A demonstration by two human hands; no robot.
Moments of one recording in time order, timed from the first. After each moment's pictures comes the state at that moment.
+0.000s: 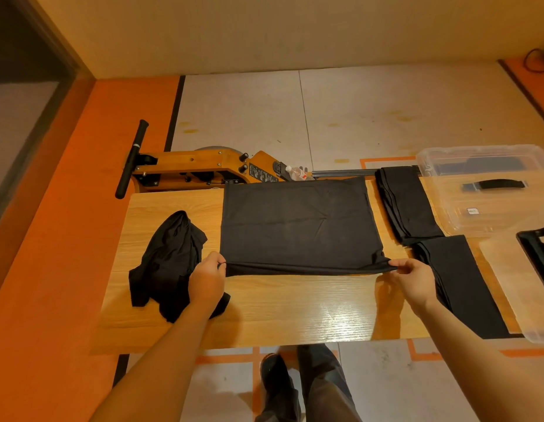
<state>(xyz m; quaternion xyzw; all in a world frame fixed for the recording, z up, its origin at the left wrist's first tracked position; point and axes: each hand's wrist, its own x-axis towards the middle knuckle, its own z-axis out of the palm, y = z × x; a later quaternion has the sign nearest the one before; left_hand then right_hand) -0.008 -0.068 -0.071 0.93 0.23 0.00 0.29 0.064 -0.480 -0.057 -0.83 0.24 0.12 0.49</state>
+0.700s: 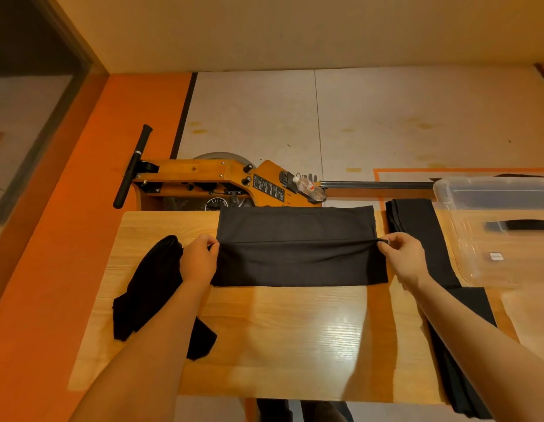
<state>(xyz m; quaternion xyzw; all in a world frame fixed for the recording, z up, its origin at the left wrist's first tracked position) 0.113 -0.058 -0.041 0.90 0.35 -0.02 0.26 0.209 -0.451 -0.044 -0.87 0.13 0.11 0.47</state>
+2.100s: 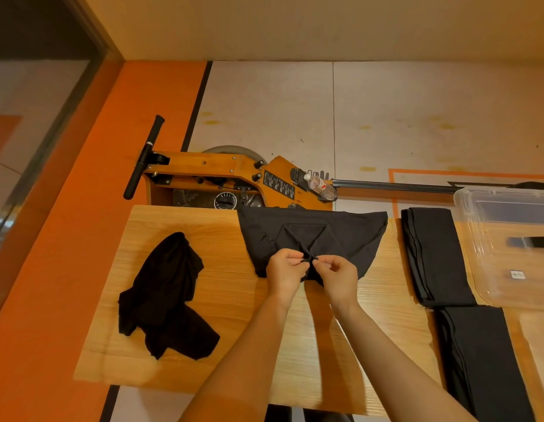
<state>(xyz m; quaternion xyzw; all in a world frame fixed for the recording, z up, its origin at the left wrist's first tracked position) 0.135 -0.207 -0.042 0.70 0.39 -0.07 0.59 0.153 -0.316 -0.063 -0.78 0.16 0.16 0.58</state>
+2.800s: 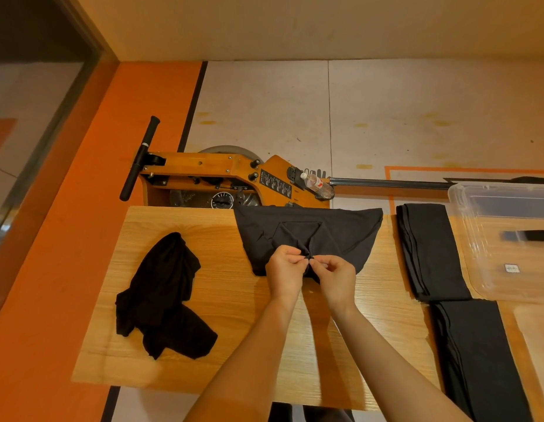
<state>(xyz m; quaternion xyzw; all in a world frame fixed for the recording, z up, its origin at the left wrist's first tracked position) 0.132 -0.220 -0.040 0.75 0.37 -0.01 0.55 0.144 -0.319 -0.053 -0.79 0.14 0.14 0.58</state>
